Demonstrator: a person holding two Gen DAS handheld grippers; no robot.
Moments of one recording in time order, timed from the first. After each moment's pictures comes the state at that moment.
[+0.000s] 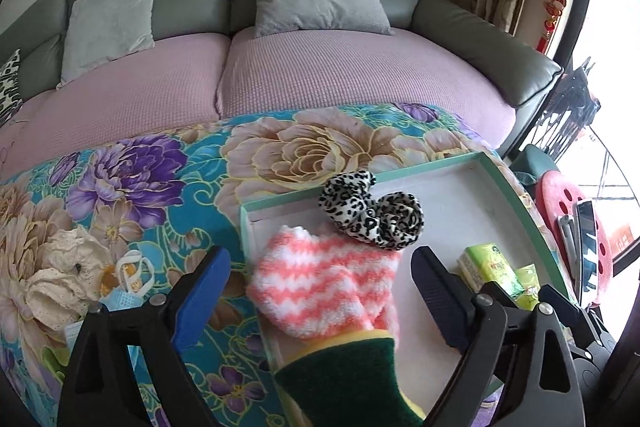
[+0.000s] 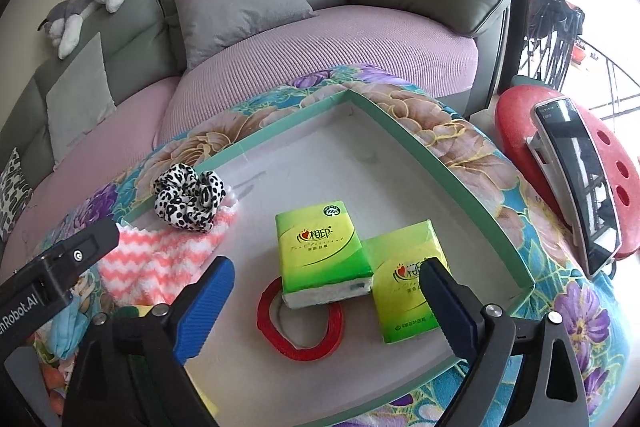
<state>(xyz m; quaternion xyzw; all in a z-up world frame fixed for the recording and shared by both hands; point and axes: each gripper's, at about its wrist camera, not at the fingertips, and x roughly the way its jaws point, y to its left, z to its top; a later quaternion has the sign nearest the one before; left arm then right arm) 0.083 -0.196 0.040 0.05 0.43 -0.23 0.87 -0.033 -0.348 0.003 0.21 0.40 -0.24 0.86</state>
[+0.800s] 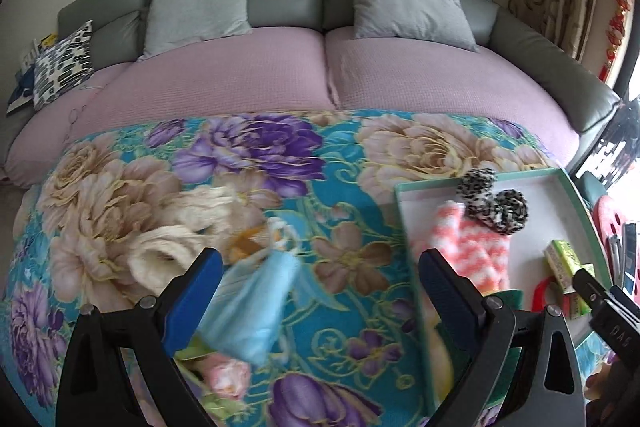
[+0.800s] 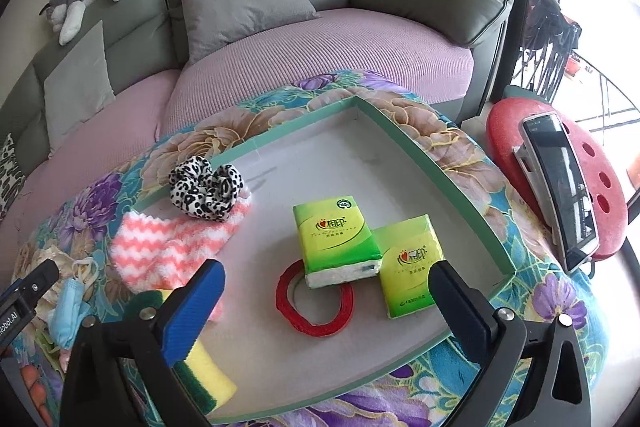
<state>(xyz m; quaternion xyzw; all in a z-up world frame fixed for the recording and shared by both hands) 0.082 -0.086 0.047 0.04 0.43 -0.11 0.90 -0.035 -0.324 0.022 0.18 0.41 -0.25 0.86</state>
